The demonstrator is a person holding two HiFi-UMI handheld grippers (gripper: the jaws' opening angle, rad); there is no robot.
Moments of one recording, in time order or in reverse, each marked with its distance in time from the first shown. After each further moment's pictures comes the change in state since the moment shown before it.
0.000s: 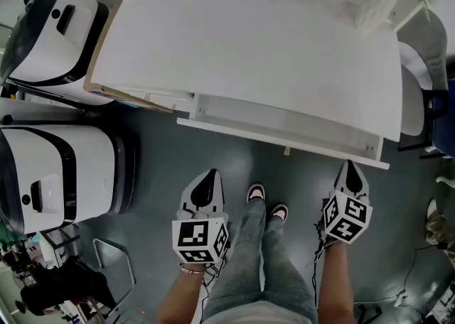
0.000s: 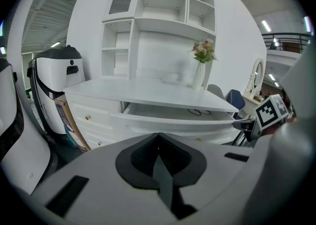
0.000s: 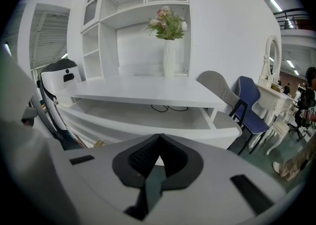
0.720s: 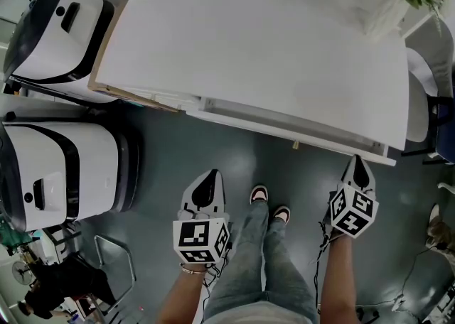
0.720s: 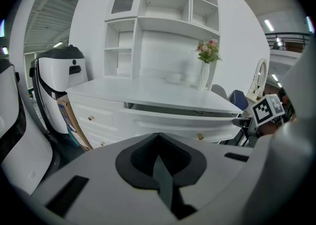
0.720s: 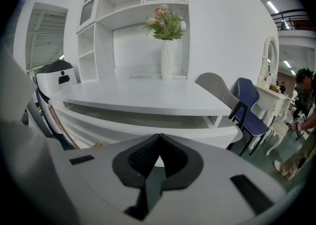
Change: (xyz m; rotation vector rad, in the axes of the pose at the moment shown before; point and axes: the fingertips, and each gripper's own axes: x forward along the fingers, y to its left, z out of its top) left arm 0.006 0.013 0.006 -0.014 0.006 0.027; right arm 0.027 -0.005 0.021 0.016 -0.026 -0.026
